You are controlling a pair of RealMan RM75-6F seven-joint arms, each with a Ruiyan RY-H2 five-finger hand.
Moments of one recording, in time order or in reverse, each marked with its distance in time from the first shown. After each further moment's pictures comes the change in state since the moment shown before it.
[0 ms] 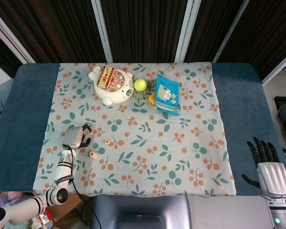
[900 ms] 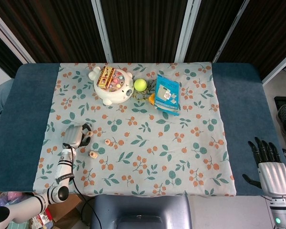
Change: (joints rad) left arm -0.013 -0.029 -0.007 0.072 0.000 -0.033 -0.023; right arm -0.002 0.001 0.002 -0.001 0.005 0.002 0.001
